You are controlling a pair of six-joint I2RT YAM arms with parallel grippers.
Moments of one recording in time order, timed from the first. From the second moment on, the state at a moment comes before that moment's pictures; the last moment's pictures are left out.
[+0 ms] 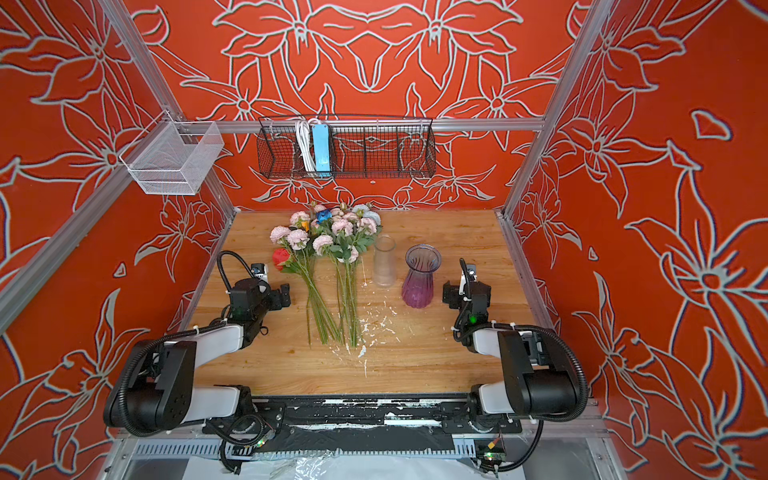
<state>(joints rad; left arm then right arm) 0.02 1.35 0.37 0.42 -0.07 -0.09 0.05 1.40 0.30 0.68 0.19 0.00</state>
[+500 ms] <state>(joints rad) 0.02 1.35 0.37 0.42 -0.08 -0.09 0.06 1.40 0.30 0.68 0.20 0.00</state>
